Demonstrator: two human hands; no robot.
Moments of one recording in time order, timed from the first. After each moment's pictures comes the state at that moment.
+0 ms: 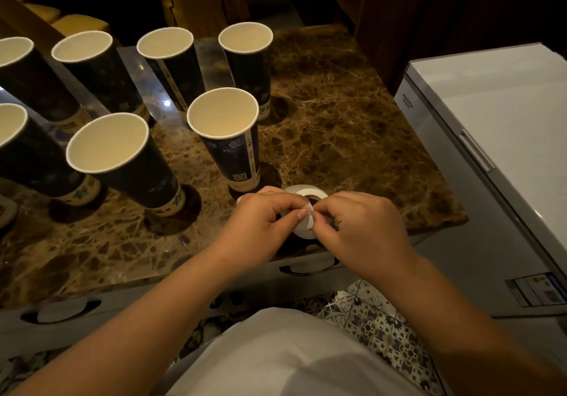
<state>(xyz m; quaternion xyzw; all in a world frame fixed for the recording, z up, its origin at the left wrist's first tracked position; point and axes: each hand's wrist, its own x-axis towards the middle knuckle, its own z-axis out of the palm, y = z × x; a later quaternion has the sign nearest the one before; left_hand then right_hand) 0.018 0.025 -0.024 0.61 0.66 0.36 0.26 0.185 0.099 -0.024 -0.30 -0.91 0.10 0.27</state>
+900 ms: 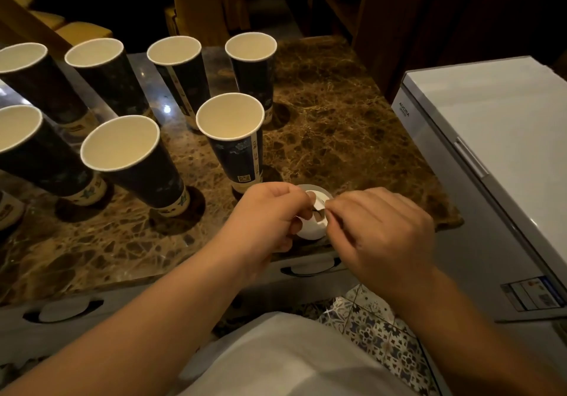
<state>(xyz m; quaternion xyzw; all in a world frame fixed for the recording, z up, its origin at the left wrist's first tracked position) 0.044 0.016 0.029 0.27 0.64 0.48 0.54 0.201 0.079 0.000 -0.24 -0.89 -0.06 0.37</state>
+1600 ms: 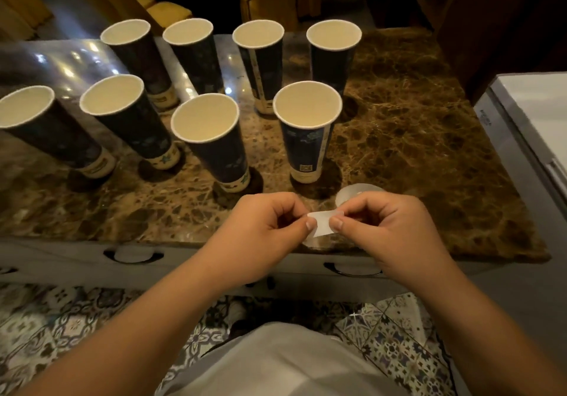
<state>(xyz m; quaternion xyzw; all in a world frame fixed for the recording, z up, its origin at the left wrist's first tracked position) -0.004 -0.049 0.025 0.49 0.74 0.36 0.29 0.152 0.069 0.013 -0.30 -0.77 0.51 0.23</state>
